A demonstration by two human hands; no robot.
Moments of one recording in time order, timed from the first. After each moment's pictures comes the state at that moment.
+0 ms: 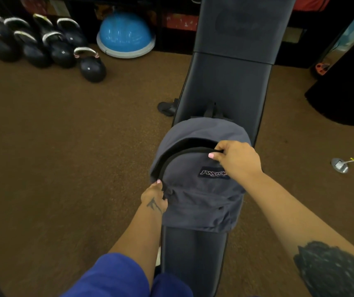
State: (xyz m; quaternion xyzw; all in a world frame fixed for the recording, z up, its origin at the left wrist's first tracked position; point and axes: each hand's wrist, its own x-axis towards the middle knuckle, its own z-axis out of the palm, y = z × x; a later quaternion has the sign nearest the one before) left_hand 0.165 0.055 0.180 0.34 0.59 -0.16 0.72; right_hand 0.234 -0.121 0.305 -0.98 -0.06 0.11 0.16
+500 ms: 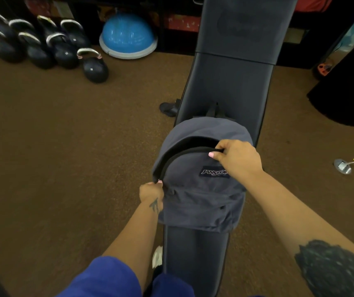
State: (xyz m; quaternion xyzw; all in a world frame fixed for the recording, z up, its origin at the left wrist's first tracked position) left_hand 0.157 0.065 0.176 0.59 0.55 -0.13 0.58; right_hand 0.233 -0.119 0.303 -0.98 -0.07 0.11 0.18
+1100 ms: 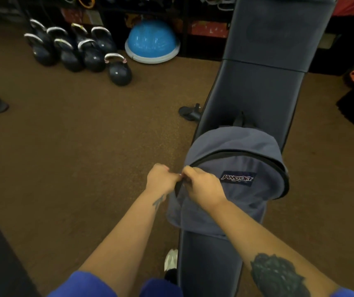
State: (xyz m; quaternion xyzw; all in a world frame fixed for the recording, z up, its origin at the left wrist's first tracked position) left_hand 0.166 0.102 0.261 0.77 0.41 -0.15 0.46; right_hand 0.178 -0.024 0.250 -0.93 -0.28 0.13 0.19
